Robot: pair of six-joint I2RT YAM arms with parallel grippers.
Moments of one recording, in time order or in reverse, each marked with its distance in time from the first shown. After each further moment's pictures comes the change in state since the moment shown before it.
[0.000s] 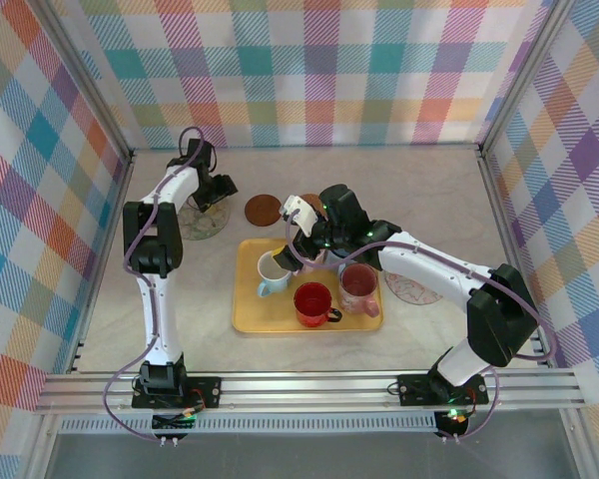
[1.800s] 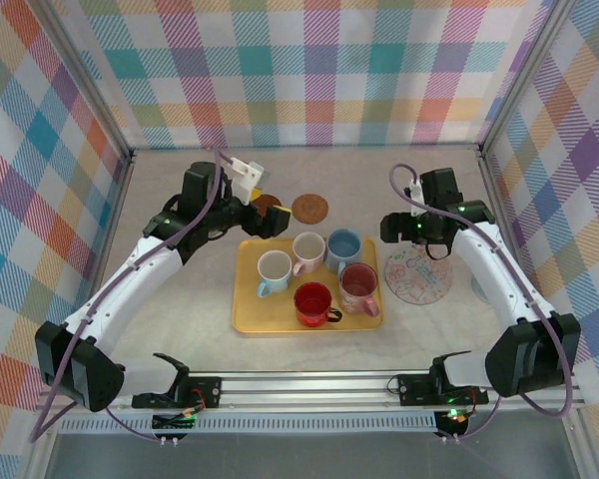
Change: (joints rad) left arm -0.418 -1.024 -0.707 0.310 0.263 0.574; right arm -0.557 -0.224 0.028 -0.739 0.298 0.356
